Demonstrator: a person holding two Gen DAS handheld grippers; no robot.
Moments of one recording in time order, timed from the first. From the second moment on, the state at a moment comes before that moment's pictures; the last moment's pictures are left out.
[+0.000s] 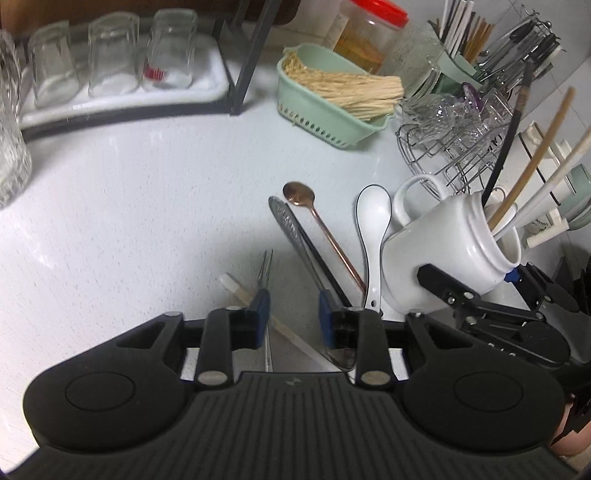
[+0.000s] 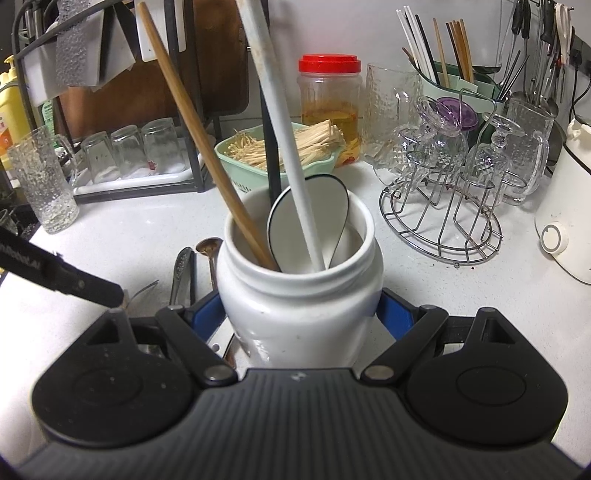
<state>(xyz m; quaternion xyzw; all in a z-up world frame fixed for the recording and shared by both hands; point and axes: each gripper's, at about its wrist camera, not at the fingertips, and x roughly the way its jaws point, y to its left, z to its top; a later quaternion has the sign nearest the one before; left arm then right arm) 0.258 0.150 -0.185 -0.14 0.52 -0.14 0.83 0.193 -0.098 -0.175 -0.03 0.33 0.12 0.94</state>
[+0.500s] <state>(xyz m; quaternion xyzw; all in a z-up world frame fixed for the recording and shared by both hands) 0.270 0.166 -0.211 -0.21 0.51 -0.12 0.82 0.204 -0.100 -0.175 -0.04 0.33 0.14 0.93</state>
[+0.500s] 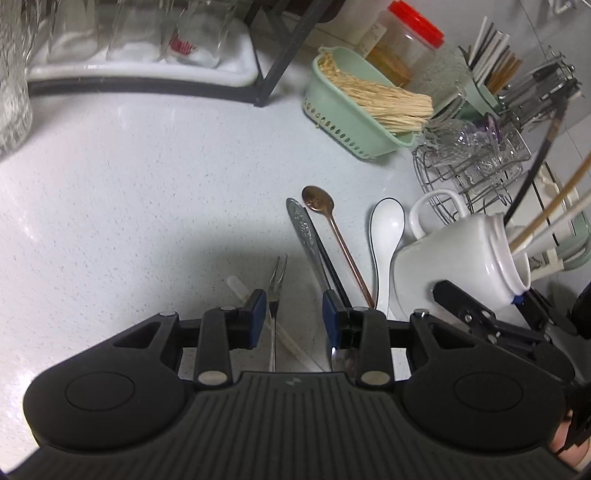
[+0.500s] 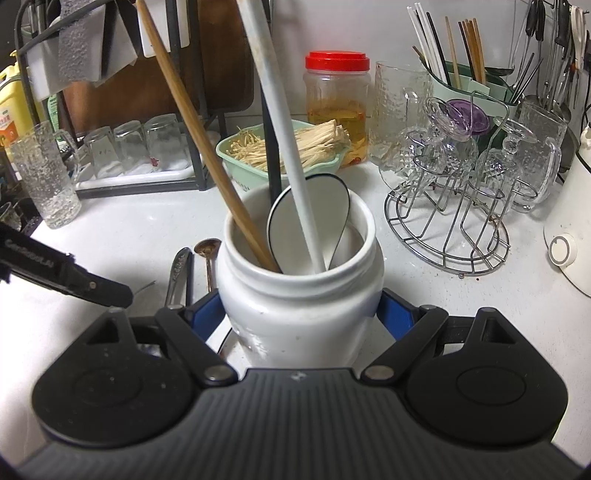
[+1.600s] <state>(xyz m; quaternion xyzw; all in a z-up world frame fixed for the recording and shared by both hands) 0.280 0.149 -0.201 -0.14 0.52 -0.07 0.84 0.195 -0.104 -0.176 -0.03 0.32 0.14 0.94</state>
